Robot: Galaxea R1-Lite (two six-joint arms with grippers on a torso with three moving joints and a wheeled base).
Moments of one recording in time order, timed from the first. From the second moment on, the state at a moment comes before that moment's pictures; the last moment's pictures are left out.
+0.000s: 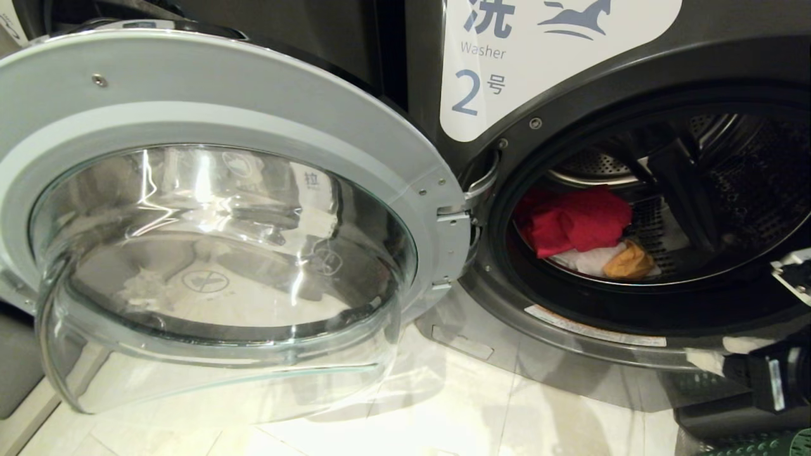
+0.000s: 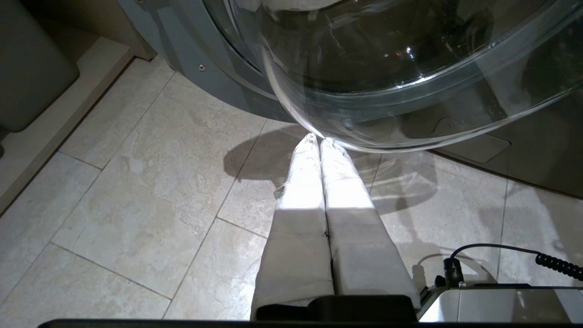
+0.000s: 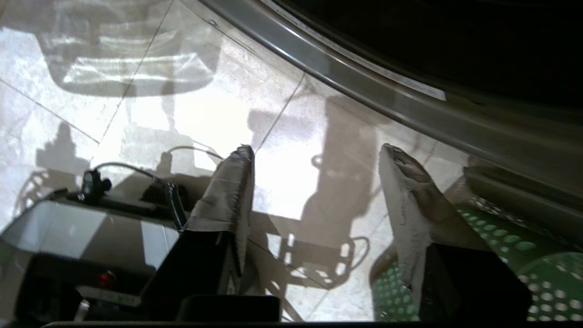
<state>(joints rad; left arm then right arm) 0.00 0.00 0.00 0.00 0.00 0.00 0.06 1.17 -0.63 0.03 0.10 -0.07</state>
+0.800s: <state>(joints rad) 0.00 0.00 0.00 0.00 0.00 0.00 0.19 1.72 -0.69 -0.67 -0.20 0.43</state>
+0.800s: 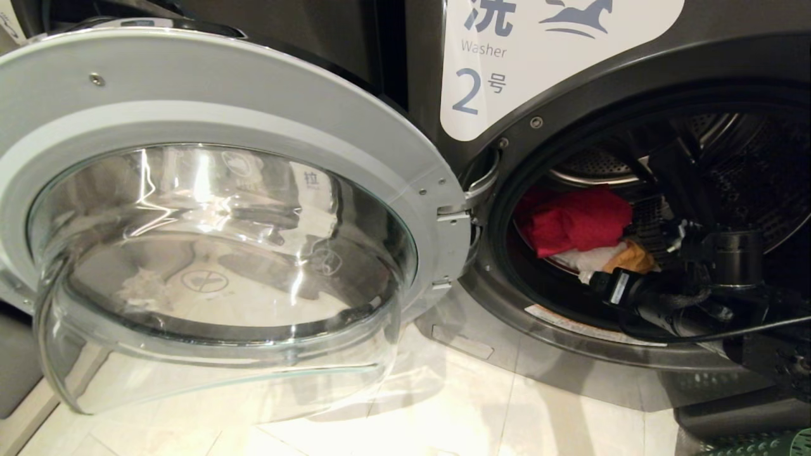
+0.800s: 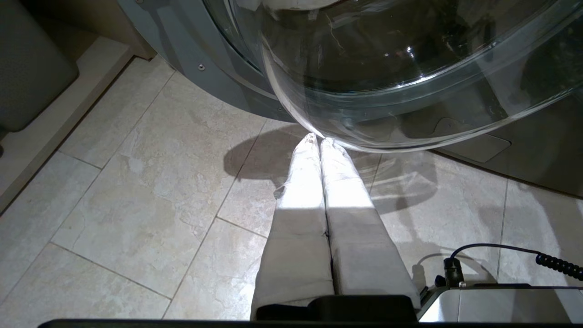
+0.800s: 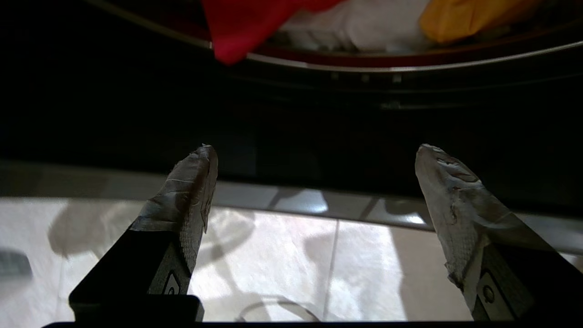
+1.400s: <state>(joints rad) 0.00 0.00 0.00 0.00 0.00 0.00 0.20 1.93 -1.05 -0.44 -0.27 0.77</state>
